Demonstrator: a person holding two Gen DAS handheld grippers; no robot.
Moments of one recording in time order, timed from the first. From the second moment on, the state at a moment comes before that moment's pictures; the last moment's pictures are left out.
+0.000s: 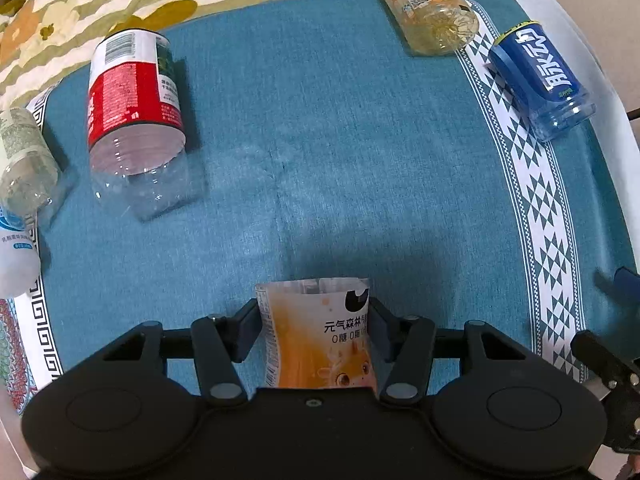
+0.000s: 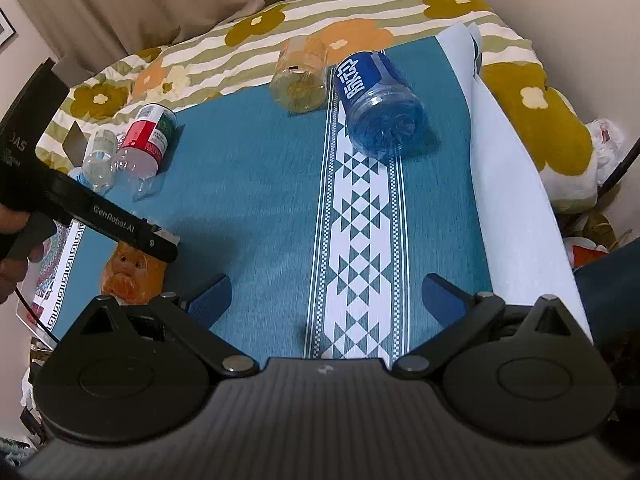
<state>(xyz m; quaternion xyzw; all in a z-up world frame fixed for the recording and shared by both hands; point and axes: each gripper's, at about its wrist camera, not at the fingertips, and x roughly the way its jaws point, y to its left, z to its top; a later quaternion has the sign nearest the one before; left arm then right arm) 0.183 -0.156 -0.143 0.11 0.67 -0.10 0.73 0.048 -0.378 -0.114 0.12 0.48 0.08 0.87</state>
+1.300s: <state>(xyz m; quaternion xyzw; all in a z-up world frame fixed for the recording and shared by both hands) 0.089 -0.113 -0.124 0.01 0.27 -0.07 0.96 0.038 -0.320 -0.121 0.07 0.45 0.08 0.89</state>
